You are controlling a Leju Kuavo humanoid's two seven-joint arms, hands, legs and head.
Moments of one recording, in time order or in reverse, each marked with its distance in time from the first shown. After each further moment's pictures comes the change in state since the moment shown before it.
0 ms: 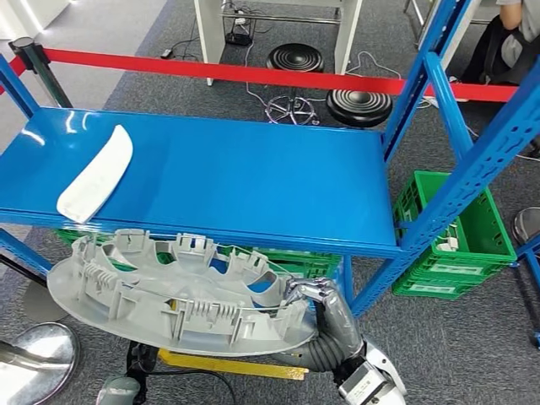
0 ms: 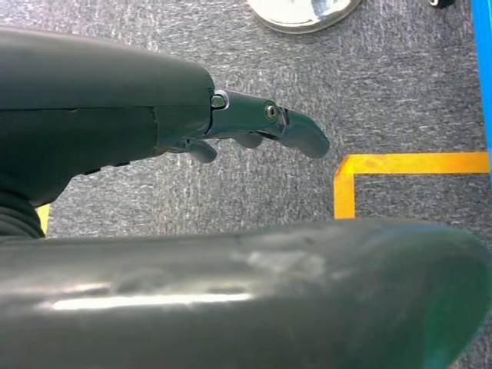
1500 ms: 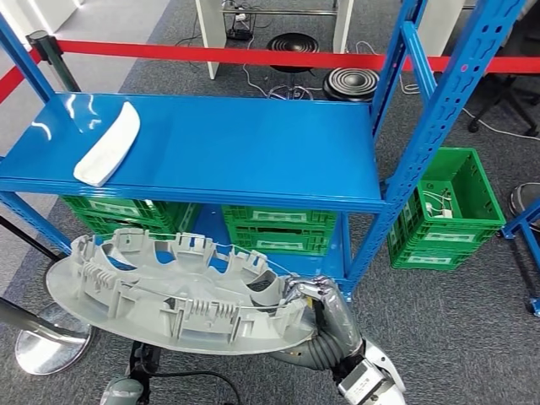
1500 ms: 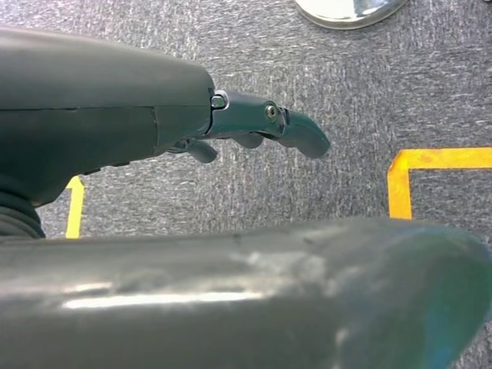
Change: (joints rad) left arm -0.001 0.001 -0.007 0.000 0.000 0.006 -0.010; right arm 0.002 0.001 -0.003 -0.001 0.000 0.000 0.000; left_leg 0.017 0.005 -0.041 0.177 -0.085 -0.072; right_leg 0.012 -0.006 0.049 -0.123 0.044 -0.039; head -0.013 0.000
